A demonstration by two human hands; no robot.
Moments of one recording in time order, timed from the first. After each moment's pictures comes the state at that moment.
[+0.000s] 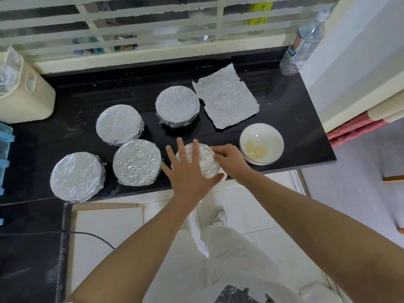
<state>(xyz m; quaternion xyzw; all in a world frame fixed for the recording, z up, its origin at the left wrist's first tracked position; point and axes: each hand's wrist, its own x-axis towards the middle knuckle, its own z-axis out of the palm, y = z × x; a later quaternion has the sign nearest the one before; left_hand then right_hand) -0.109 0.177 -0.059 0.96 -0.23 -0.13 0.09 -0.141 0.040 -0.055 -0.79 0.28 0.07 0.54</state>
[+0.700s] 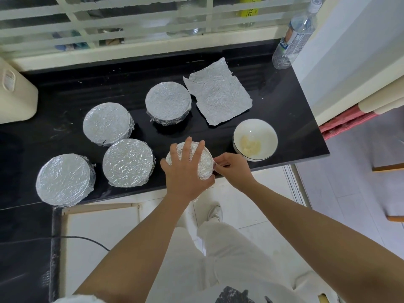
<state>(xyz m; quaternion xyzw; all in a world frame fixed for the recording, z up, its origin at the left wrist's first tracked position) -0.103 0.179 -0.077 0.94 -0.35 -0.03 0.04 -0.178 0.039 -0.070 -0.80 0.32 0.03 0.51</state>
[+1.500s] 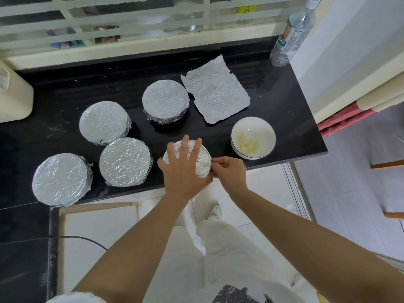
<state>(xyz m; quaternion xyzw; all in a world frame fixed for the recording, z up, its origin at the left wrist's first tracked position) -0.105 0.177 -0.079 0.94 -0.33 -0.02 0.05 -0.181 0.067 -0.063 -0.69 0.46 -0.04 0.56</state>
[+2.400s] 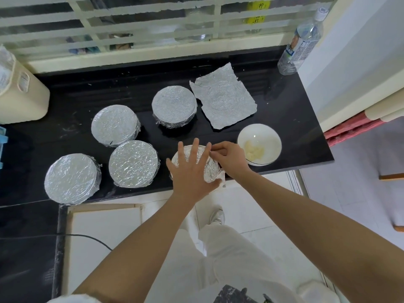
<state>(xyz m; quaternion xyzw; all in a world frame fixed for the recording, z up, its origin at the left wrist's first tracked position) -0.104 0.174 -0.077 0.93 -0.35 -0.07 0.03 -0.141 0.034 -0.054 -0.78 0.36 0.02 0.52</state>
